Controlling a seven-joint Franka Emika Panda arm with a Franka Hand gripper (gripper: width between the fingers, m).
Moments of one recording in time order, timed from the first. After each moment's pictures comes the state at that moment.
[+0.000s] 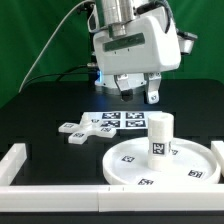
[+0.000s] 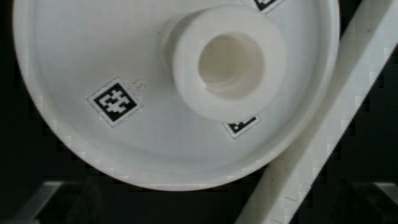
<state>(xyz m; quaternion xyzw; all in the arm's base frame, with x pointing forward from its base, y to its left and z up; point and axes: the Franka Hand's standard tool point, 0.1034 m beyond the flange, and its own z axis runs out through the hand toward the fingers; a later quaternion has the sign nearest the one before) 0.564 0.000 0.123 -0.86 0.50 -0.05 0.10</state>
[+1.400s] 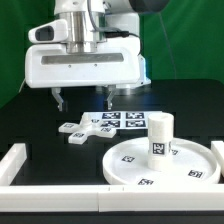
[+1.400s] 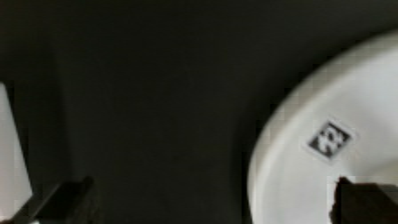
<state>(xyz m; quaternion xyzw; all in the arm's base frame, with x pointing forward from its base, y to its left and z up) 0.492 -0.092 0.086 -1.00 -0.04 -0.08 -0.01</state>
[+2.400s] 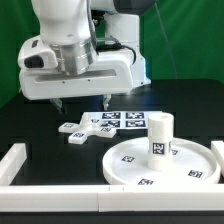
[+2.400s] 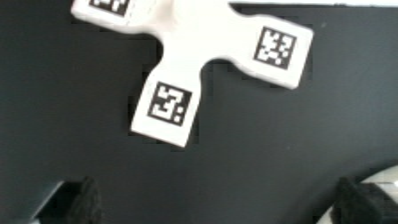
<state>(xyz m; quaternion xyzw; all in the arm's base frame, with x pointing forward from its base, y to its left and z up) 0.464 -0.098 0.073 -0.98 0.00 0.20 0.03</state>
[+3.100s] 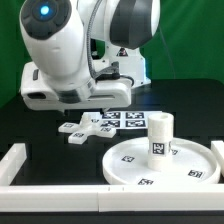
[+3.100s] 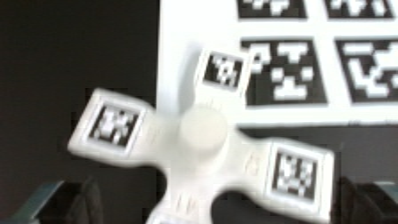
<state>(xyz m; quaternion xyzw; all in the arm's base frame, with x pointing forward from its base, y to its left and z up) 0.416 -0.101 0.053 -0.91 0.03 0.41 0.04</state>
